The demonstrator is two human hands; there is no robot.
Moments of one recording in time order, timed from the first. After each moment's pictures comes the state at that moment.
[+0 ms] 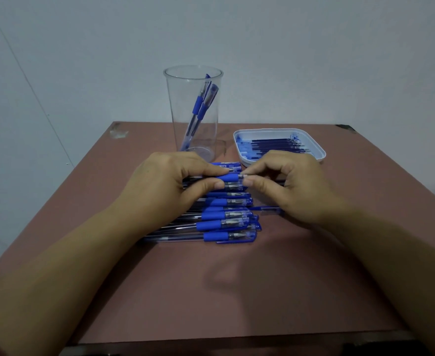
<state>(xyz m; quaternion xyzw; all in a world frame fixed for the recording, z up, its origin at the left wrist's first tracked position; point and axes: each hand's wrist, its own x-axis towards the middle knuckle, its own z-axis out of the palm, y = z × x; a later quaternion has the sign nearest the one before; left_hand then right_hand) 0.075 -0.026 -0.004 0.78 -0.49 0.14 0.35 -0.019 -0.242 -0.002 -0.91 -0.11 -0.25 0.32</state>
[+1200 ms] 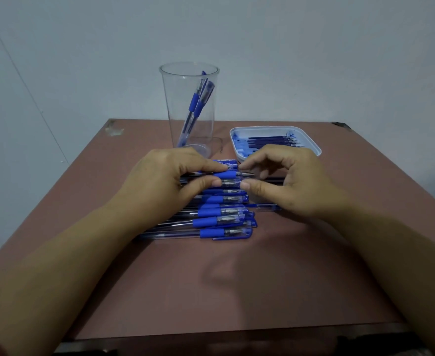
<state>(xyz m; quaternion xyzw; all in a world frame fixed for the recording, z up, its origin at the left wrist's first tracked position) 0.074 -0.028 -0.002 0.78 -0.50 0.15 0.35 -0.024 -0.246 0.002 -0.89 -0.11 -0.22 0.38</state>
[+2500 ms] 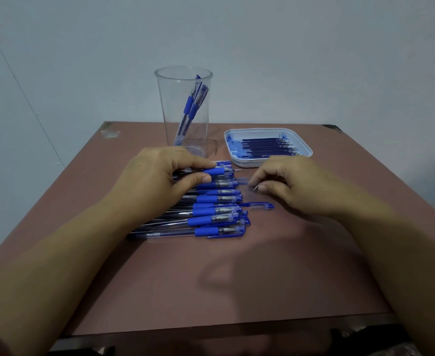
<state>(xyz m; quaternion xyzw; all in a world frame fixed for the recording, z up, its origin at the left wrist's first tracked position) 0.075 -0.027 0.001 0.80 -0.46 0.14 0.35 -0.032 -0.265 0.014 -0.98 -0.04 -0.06 0.21</state>
